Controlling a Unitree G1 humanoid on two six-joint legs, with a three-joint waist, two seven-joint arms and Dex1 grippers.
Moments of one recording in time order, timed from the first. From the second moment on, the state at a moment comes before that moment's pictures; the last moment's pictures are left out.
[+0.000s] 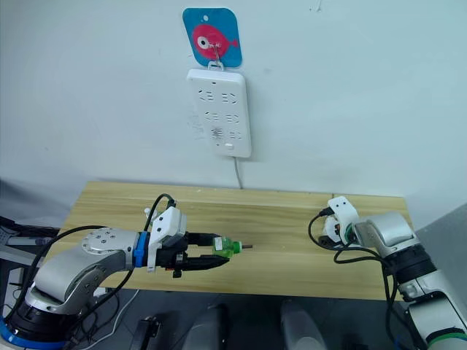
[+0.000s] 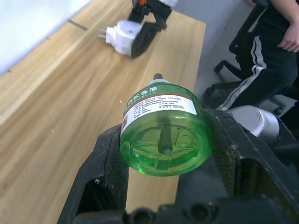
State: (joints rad) left arm -0.18 0.79 -0.11 -0.38 -0.61 0.68 -1.01; right arm -0.54 -0.66 0.26 0.13 0.48 1.21 0.28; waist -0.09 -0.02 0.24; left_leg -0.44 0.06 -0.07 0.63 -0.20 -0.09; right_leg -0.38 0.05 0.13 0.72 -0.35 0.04
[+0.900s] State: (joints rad) left arm -0.21 0.34 -0.04 -0.33 -0.60 0.45 -0.74; right arm -0.22 -0.05 -0.27 -0.55 1.56 1.08 -0.26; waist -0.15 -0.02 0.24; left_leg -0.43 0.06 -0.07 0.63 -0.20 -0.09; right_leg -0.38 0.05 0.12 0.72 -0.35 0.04
